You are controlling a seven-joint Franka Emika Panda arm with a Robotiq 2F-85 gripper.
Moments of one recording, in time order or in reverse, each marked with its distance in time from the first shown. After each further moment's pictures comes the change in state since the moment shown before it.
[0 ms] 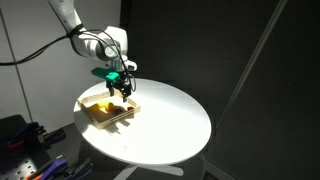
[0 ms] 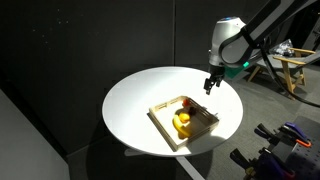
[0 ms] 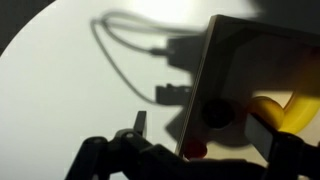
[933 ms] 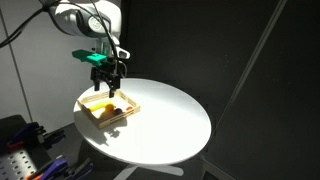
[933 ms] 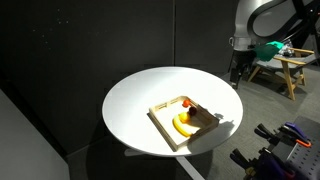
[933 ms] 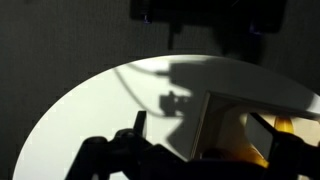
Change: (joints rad) arm -0.059 -0.361 0.010 -0.182 -0.017 -0.330 -0.056
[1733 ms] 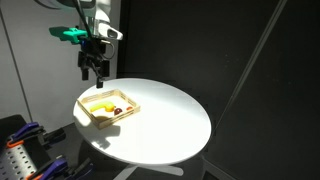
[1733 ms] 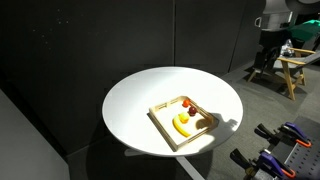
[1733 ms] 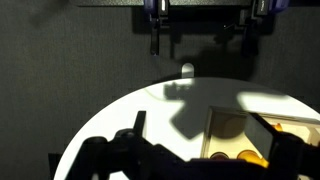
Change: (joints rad) arm -0.065 -0.330 0.001 -0.105 0.001 -0.218 0.009
